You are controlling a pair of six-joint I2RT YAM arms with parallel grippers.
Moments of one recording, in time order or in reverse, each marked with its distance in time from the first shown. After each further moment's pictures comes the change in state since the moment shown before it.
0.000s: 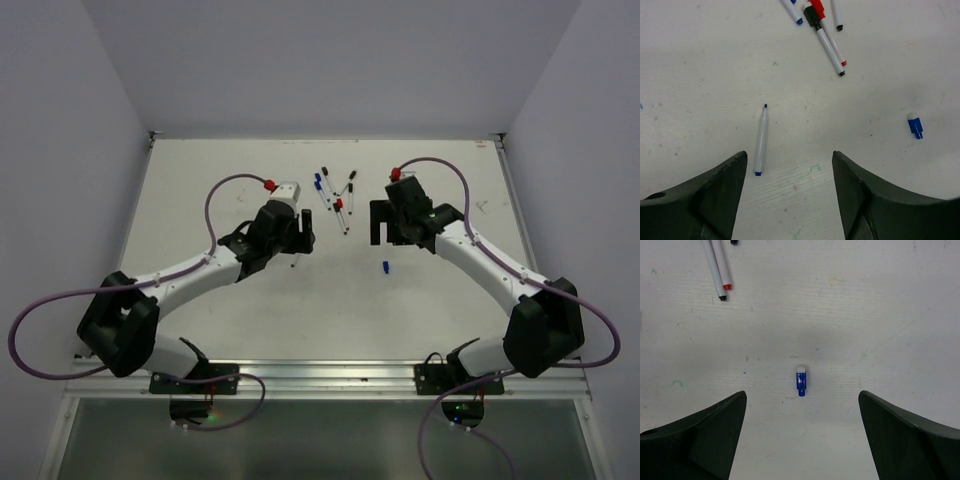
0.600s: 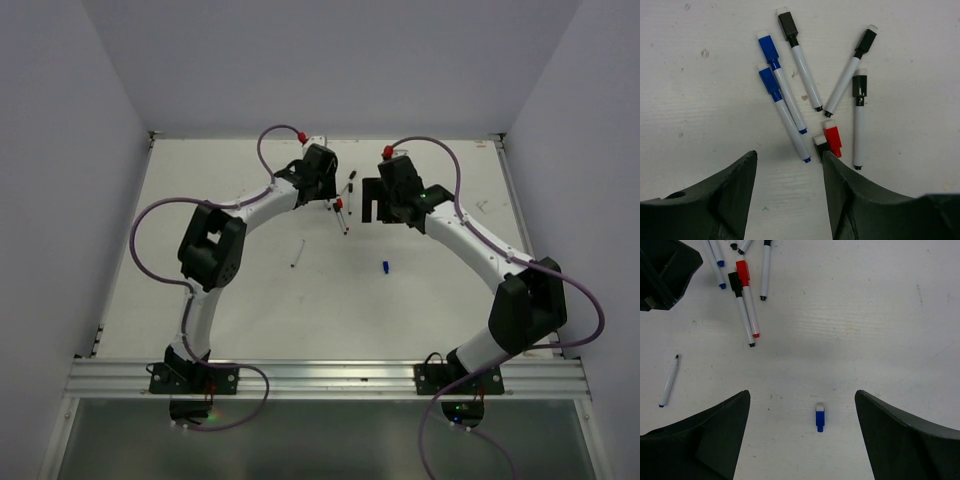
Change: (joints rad) left arm 0.087 0.763 0.901 -0.246 -0.077 -0.020; right arm -0.008 0.137 0.172 0.060 -0.006 -0.010
